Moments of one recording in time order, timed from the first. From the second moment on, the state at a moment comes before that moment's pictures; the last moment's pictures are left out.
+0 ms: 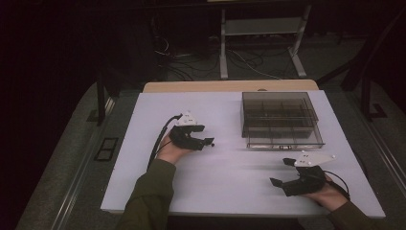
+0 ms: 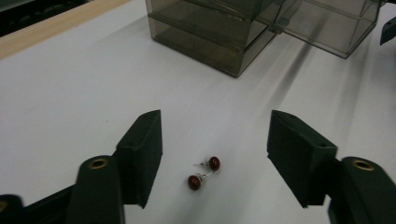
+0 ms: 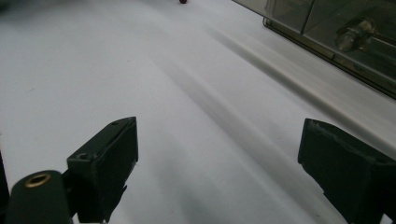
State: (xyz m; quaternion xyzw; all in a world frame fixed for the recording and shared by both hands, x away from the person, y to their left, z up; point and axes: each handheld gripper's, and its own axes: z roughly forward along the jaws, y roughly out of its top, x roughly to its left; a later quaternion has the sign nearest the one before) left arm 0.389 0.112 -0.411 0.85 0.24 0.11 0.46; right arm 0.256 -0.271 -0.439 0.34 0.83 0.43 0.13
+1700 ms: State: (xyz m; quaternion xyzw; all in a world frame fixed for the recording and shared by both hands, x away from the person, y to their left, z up) left arm 0.409 0.107 -0.451 0.89 0.21 0.06 0.39; right arm 0.259 -0.270 -0.442 0.34 0.84 0.42 0.13
